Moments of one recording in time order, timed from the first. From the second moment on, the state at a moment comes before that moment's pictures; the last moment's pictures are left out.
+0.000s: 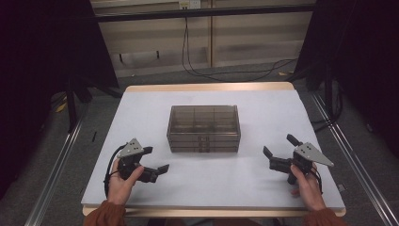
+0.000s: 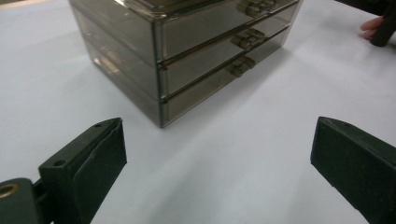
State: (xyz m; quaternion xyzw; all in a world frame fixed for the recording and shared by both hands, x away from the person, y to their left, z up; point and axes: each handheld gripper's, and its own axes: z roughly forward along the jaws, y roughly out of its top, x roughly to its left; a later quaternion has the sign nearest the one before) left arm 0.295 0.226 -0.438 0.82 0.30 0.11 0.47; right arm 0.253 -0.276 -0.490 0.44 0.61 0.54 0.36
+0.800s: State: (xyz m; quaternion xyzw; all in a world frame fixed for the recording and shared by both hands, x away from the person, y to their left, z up) left arm 0.305 0.277 -0.468 0.79 0.39 0.13 0.45; right arm 0.253 -0.276 -0.490 0.44 0.61 0.54 0.36
